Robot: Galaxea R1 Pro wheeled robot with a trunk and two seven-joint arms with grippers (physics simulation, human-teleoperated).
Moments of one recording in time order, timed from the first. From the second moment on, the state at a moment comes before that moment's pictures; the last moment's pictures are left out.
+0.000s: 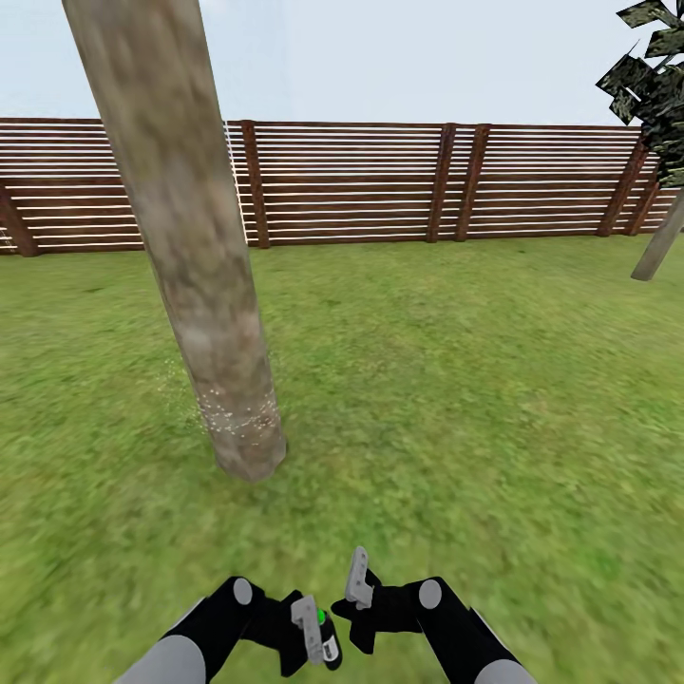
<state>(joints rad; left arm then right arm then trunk) -0.59 -0.14 0.20 -0.35 -1.09 -0.20 -0.91 -0.50 0.17 -0.02 -0.56 0.82 -0.27 0.85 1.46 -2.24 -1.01</state>
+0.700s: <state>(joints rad) -0.59 -0.15 0.20 -0.35 -1.00 -0.21 -0.91 -0.50 0.17 -0.02 -0.56 0.82 -0.27 0.85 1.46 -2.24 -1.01</state>
